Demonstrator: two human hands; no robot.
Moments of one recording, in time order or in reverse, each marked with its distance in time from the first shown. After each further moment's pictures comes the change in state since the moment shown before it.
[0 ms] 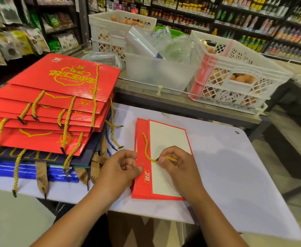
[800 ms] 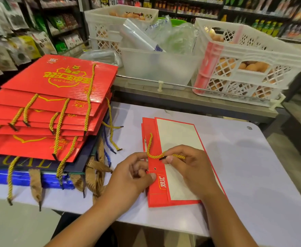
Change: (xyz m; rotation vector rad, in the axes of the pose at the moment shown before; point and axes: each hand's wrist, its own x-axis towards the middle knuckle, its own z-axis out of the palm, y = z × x) left_hand -0.003 0.002 0.034 -0.075 -0.125 0.036; right_hand 0.019 0.009 -0.028 0.095 -0.072 -0.077
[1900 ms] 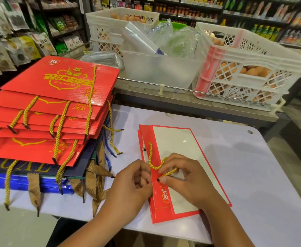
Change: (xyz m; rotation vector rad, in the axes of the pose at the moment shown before) left_hand -0.003 -0.010 -0.004 0.290 0.018 0.078; right_hand -0.006 0.007 0.003 -0.150 -0.209 -0.028
